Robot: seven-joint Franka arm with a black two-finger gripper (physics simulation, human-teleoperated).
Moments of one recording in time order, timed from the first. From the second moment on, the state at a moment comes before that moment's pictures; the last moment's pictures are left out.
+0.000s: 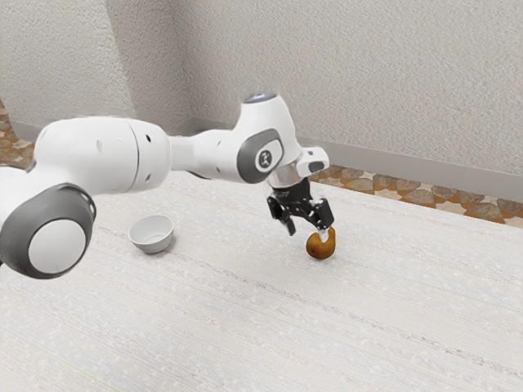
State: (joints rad) arm -0.19 0.67 -0.08 -1.38 -0.20 2.13 -0.02
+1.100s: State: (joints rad) arm -0.19 0.88 -0.07 -1.25 -0.20 2.34 -0.06
